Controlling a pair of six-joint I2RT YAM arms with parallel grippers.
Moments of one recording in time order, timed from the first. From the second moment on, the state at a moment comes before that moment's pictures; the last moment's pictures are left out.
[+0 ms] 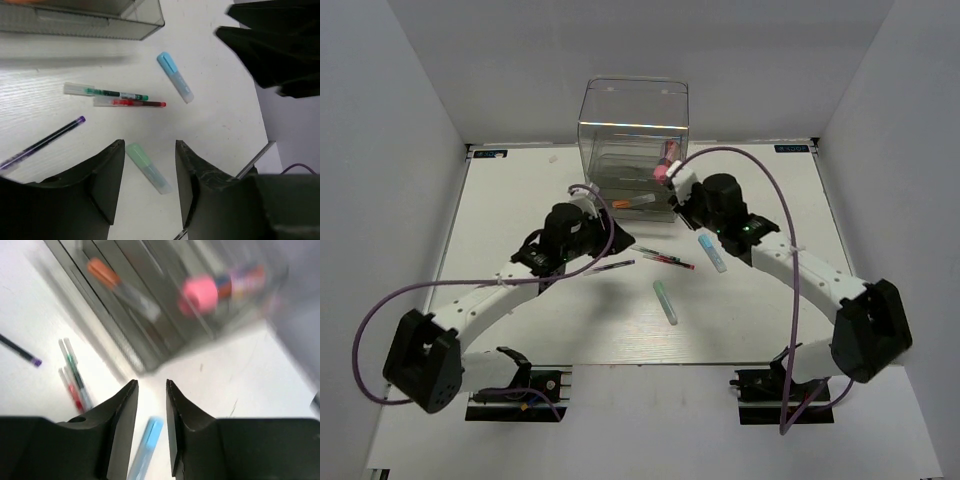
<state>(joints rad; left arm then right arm) -0.56 1.17 0.77 0.00 0.19 -0.65 0.64 1.44 1.06 -0.03 -0.04 -0.47</state>
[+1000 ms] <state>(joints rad) -0.96 1.91 1.28 -0.52 -0.13 -1.06 0.43 1.09 0.79 -0.25 -0.11 -0.08</state>
